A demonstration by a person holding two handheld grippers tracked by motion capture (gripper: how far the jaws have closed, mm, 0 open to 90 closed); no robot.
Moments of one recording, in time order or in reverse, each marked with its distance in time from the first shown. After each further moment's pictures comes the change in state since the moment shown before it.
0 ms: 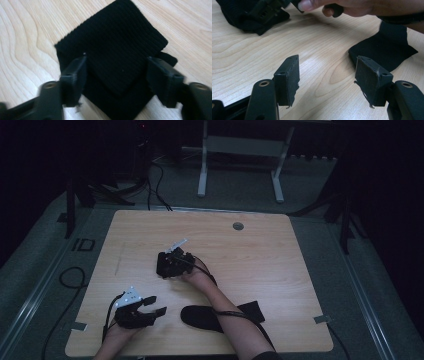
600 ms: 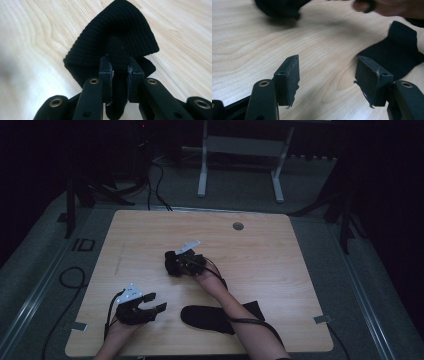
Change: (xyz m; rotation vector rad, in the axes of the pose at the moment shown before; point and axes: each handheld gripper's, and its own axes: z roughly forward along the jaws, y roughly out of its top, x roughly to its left) left arm 0.003 0.008 0.005 -0.008 0.040 -0.023; right arm -0.002 -0.018 -0.051 -0.078 -0.022 -0.019
